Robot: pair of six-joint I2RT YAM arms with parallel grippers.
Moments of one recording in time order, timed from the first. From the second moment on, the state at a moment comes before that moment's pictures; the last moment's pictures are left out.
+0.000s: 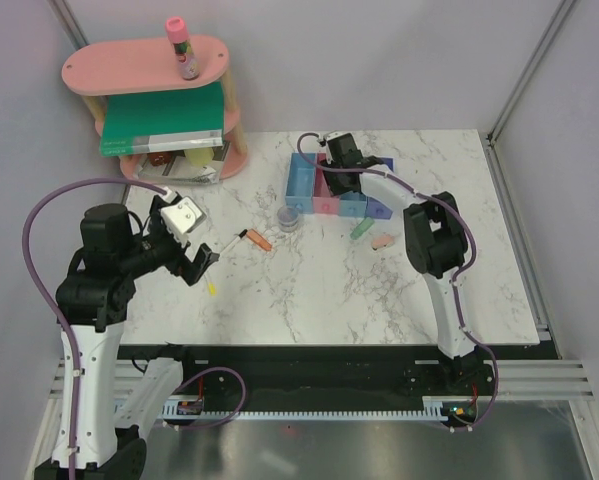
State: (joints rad) left arm -0.04 0.78 1.24 -1.00 0.58 0.59; right arm 0.45 2.29 1.88 -0.42 0.14 0.01
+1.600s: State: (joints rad) left arm -0.04 0.74 1.14 -1.00 0.64 0.57; right arm 0.56 2.38 1.95 -0.34 0.30 0.23
